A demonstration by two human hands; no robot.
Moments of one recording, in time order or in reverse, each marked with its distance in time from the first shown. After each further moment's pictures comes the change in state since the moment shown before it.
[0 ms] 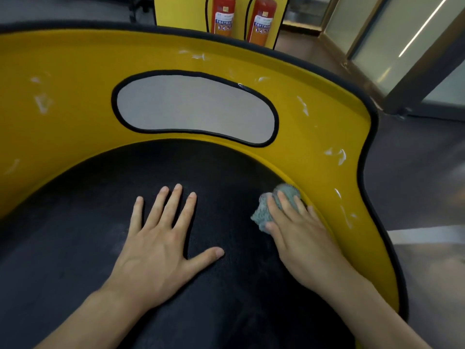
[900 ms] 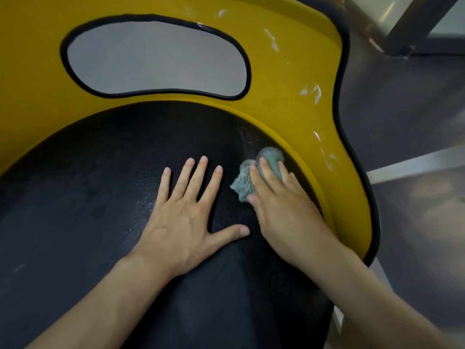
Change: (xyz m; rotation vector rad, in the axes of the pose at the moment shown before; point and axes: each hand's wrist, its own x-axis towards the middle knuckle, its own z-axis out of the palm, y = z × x) left_hand -0.005 0.063 0.008 0.044 -0.110 0.193; right_hand -0.031 0.002 0.029 0.014 0.095 -0.061
